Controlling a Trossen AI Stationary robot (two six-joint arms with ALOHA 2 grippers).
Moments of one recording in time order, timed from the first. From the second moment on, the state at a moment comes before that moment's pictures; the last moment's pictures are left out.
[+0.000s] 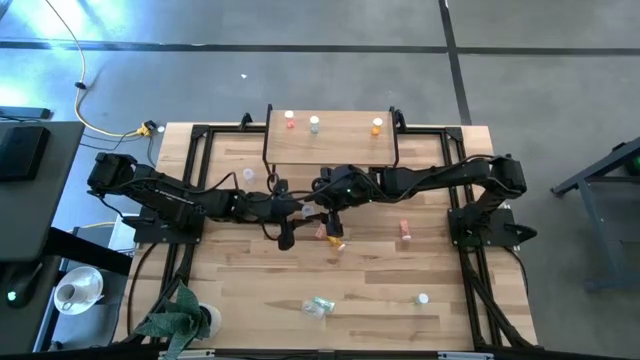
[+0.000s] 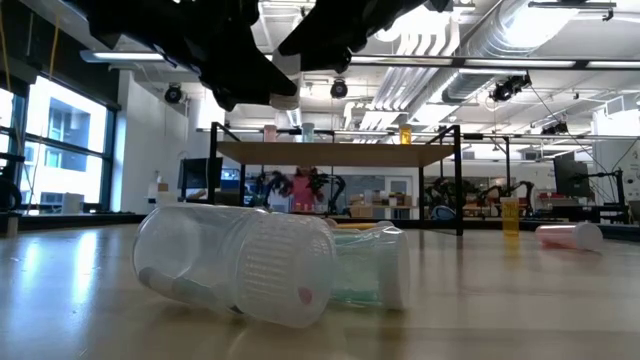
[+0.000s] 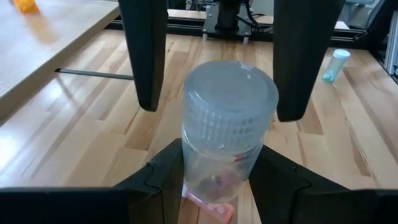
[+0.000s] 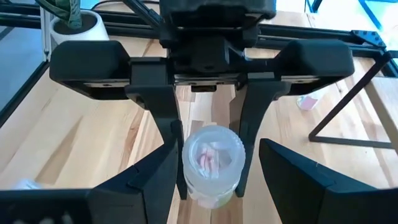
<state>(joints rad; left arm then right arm) -0.01 1.36 0.66 0.27 -0.26 -0.12 0.01 1.70 1.33 -0.19 -0.08 -0.09</state>
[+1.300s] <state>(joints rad) -0.01 1.36 0.66 0.28 -0.33 -0.16 0.01 1.59 1.33 -0.26 -0.02 -0.08</state>
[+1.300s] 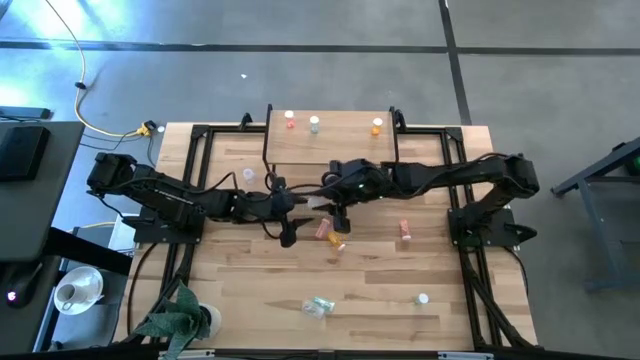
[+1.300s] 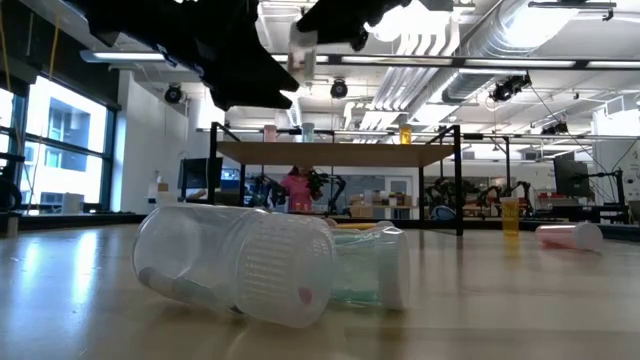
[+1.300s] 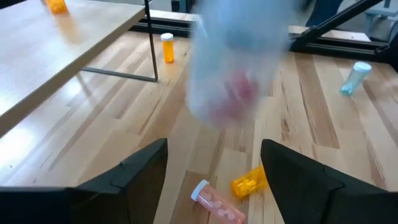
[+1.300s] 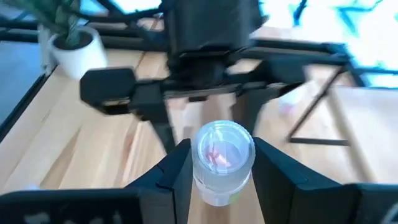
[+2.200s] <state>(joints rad) -0.01 1.35 0.66 0.28 -0.32 -0.13 -0.08 1.17 1.33 -0.19 0.42 -0.16</state>
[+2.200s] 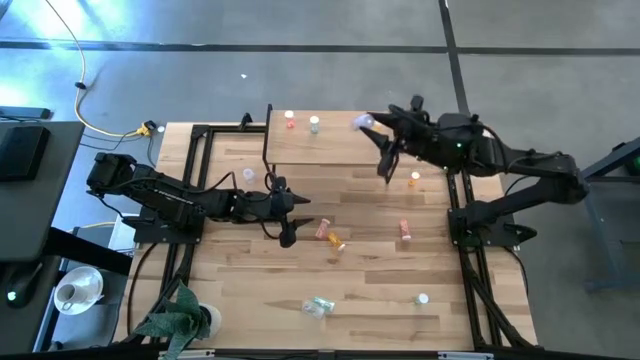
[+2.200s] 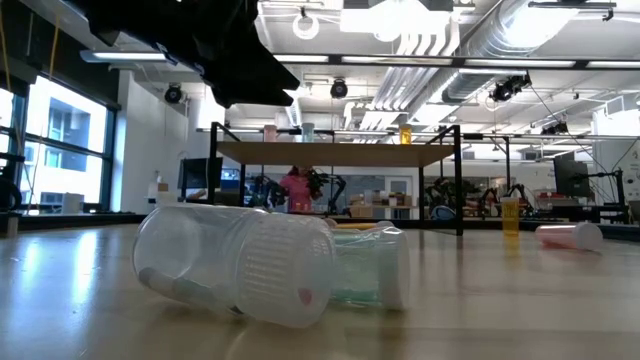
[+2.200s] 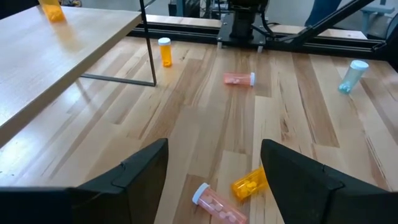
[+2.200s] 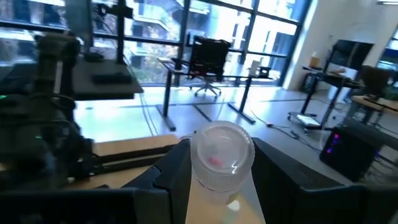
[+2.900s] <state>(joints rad) -0.01 1.35 0.66 0.28 -0.30 -0.13 -0.35 1.43 1.33 -0.27 0.31 0.01</state>
